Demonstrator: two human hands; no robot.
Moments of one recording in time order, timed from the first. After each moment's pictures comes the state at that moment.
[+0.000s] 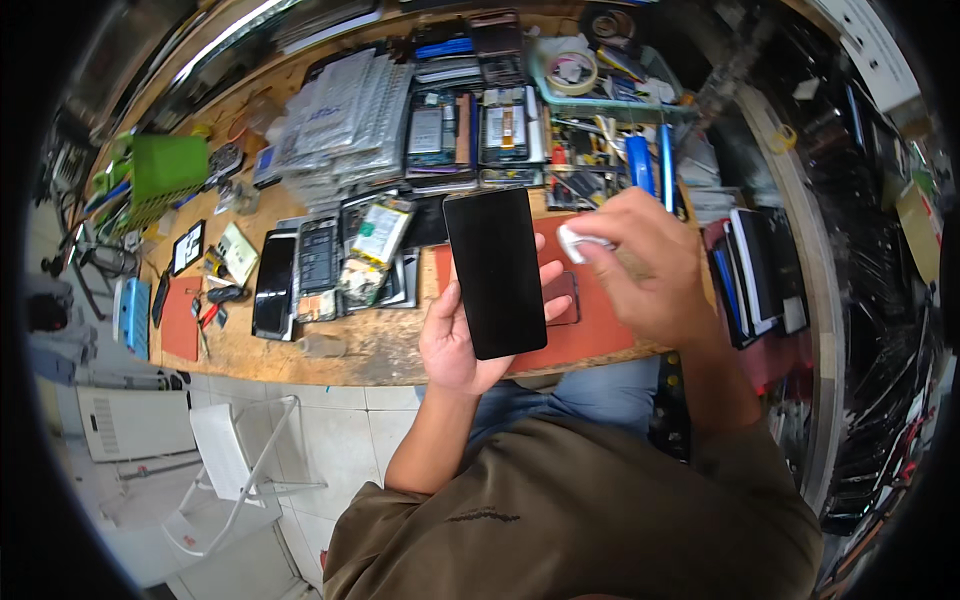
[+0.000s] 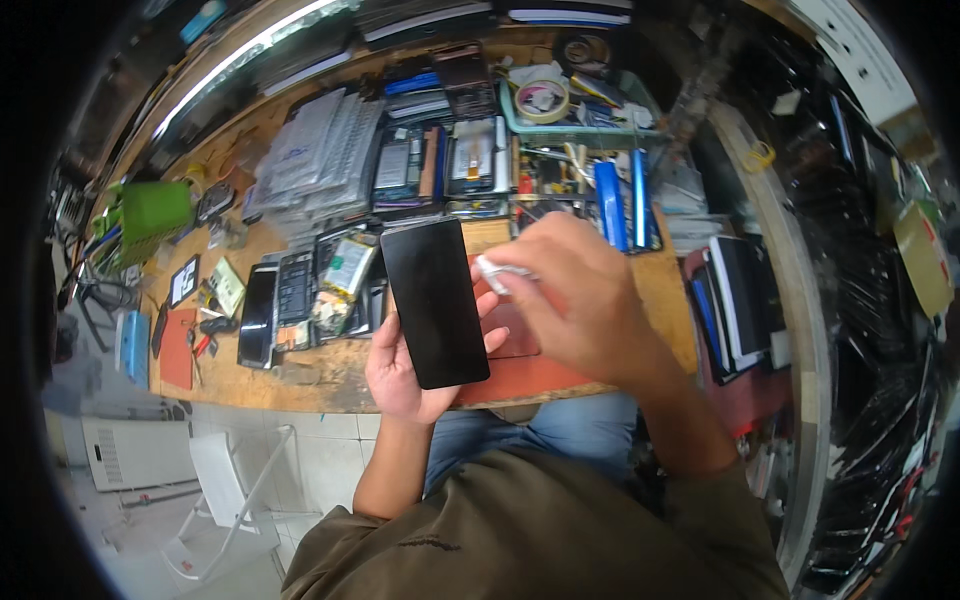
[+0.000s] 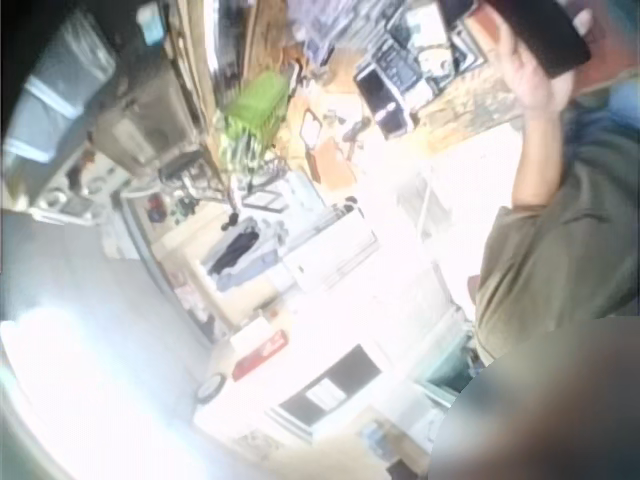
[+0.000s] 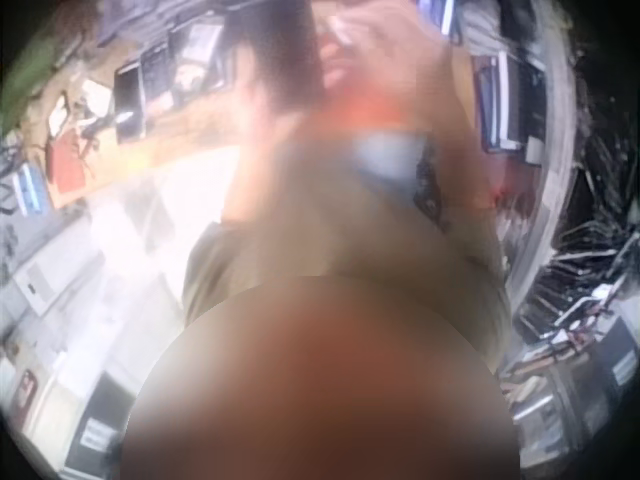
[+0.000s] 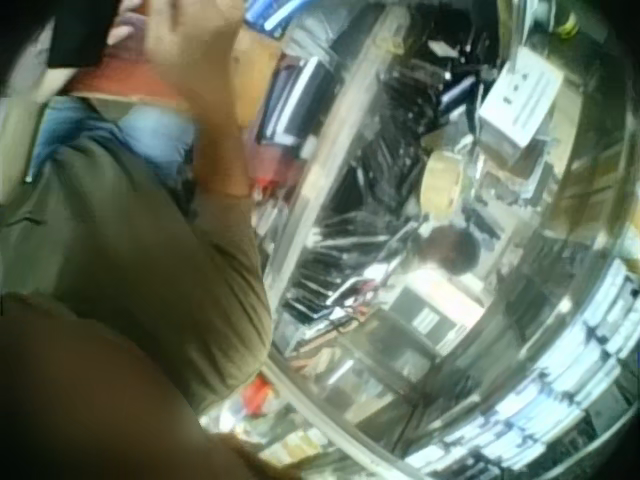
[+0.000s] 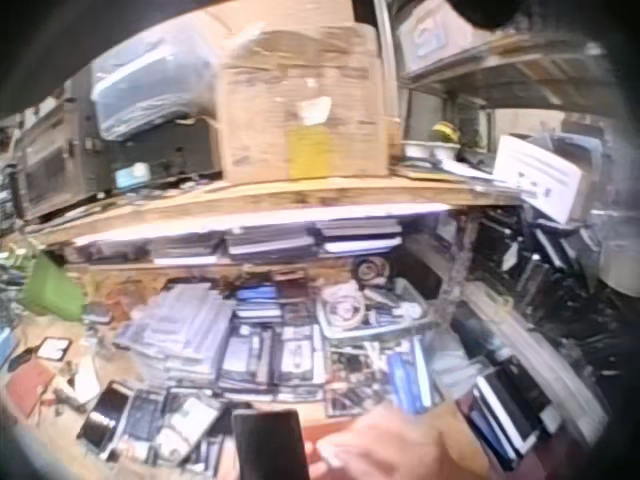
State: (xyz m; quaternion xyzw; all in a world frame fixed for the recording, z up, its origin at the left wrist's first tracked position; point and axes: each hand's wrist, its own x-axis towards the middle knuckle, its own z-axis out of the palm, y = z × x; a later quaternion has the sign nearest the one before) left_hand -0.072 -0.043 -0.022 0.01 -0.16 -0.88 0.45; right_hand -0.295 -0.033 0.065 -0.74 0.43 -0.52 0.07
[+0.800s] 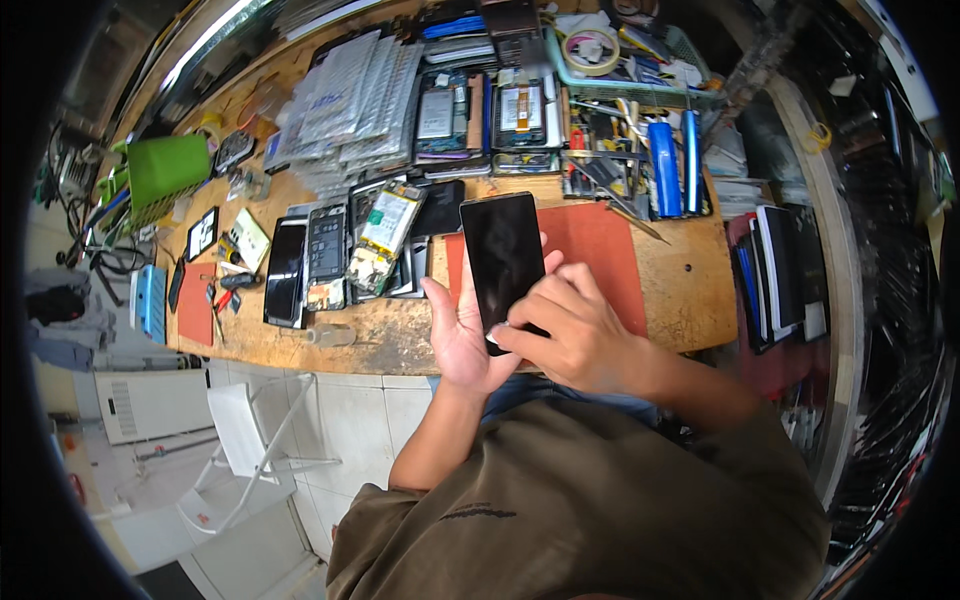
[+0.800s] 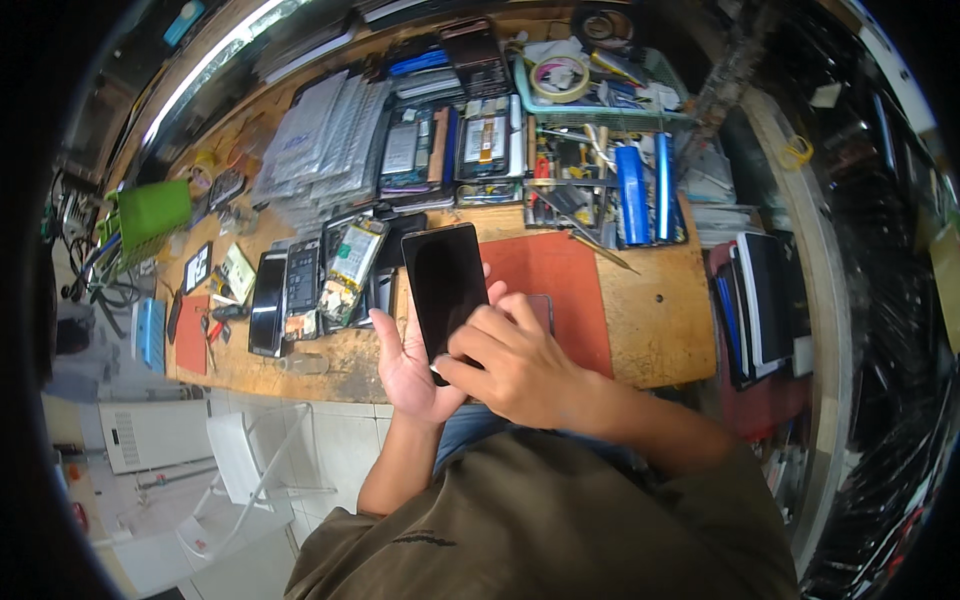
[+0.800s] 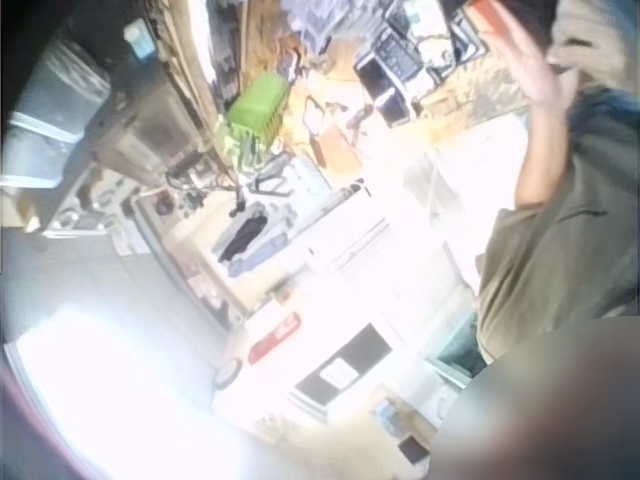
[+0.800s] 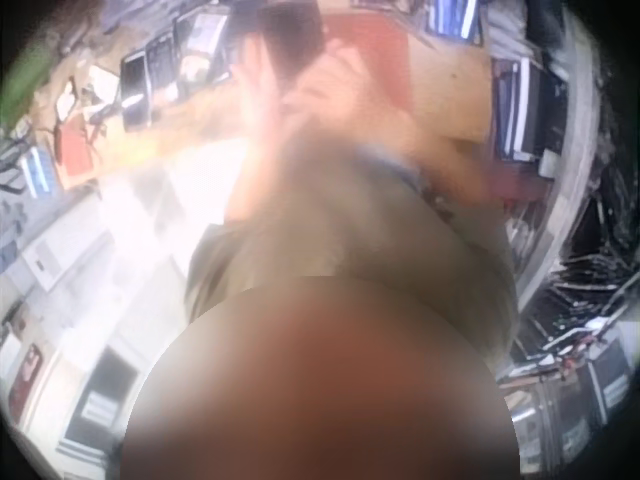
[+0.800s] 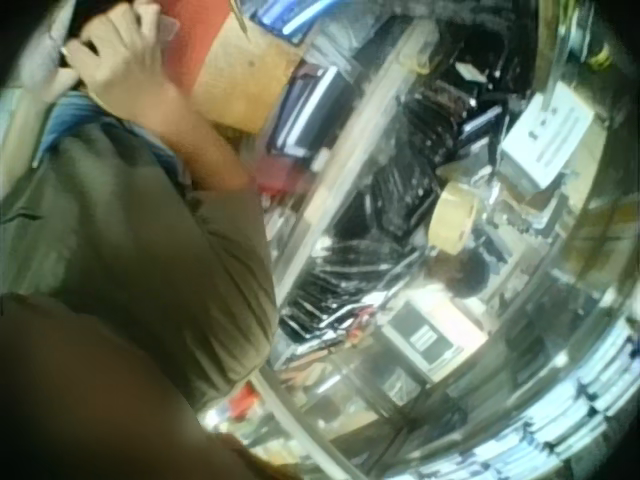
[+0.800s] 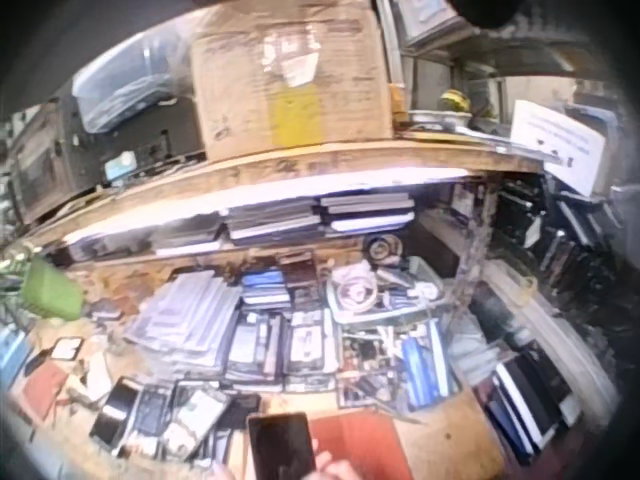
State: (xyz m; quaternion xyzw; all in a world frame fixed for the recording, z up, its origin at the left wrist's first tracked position) left_hand -0.079 -0.042 -0.039 0.08 -0.21 -0.85 0.48; right_hand -0.244 -0.030 0.011 -0.83 0.31 -0.47 -0.01
